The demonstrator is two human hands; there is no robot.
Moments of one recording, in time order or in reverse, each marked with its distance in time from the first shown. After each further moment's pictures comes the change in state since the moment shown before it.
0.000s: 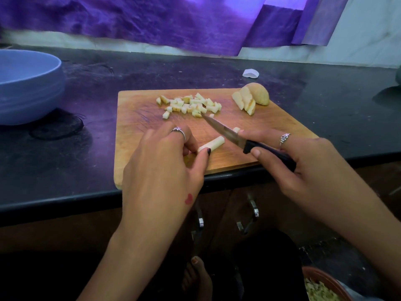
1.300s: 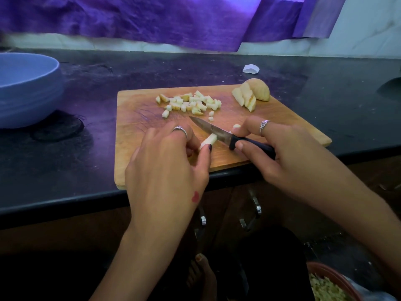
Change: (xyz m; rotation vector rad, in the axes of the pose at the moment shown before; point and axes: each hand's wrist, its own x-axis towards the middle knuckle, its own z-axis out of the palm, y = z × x) left_hand -0.002 0.008 0.003 0.063 0.054 -0.056; right_hand 0.019 -0.010 0.007 -0.084 -0.106 0.015
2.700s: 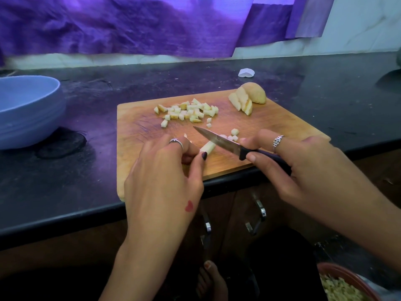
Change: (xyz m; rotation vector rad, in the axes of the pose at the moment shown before) left_hand 0.000 -0.005 -0.005 -0.011 -0.074 0.000; right_hand -0.023 0.006 -0.002 -0.104 0.165 -0.048
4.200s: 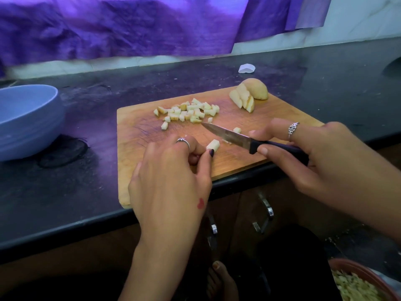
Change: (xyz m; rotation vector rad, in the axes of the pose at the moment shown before) left_hand 0.003 0.008 0.005 0.033 0.049 -0.009; right_hand 0.005 0.010 -0.007 0.096 0.000 -0.010
